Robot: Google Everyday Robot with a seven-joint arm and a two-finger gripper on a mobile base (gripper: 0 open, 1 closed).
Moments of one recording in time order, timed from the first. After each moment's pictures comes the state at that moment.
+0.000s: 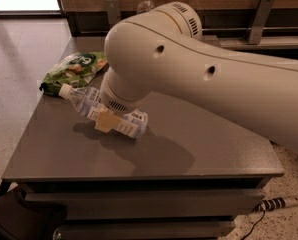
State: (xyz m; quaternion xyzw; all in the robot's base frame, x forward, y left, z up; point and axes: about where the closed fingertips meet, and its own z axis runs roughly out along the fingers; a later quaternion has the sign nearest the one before) arm 0.504 0.087 0.865 -0.61 0.73 0.02 0.30
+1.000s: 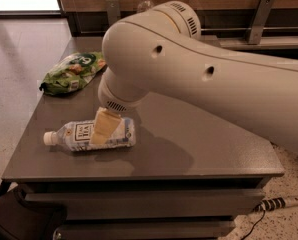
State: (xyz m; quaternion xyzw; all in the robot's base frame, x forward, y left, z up) arm 0.502 0.089 0.866 -0.61 0.73 0.02 0.30
